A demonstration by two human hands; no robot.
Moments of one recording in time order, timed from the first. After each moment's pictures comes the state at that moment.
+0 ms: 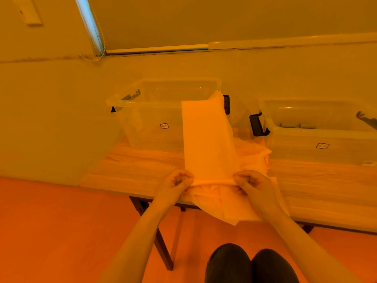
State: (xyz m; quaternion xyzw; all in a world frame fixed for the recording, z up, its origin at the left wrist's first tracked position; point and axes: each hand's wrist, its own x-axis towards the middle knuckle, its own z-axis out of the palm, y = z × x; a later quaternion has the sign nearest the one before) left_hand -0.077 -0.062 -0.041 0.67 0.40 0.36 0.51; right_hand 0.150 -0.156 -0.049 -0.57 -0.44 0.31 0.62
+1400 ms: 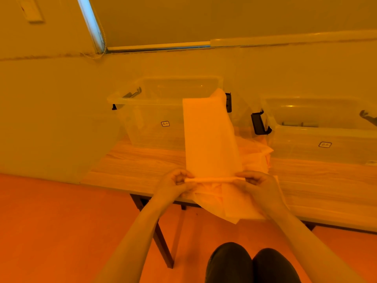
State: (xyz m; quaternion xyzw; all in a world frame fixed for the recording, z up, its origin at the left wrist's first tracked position) left_hand -0.079 -0.065 -0.036 0.66 0.39 0.34 0.55; right_hand 0.156 -0.159 -0.048 -0.60 -0.44 0.32 0.59
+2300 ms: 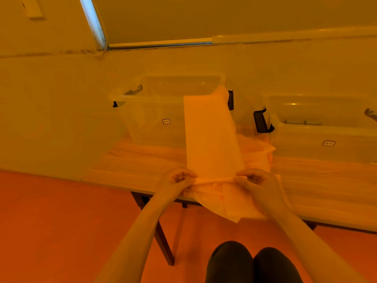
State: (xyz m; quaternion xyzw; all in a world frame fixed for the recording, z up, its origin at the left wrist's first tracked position) left_hand -0.079 -0.060 -0.042 0.65 0.40 0.35 0.54; right_hand 0.153 -0.156 -0.046 -0.60 -0.43 0.32 0.60
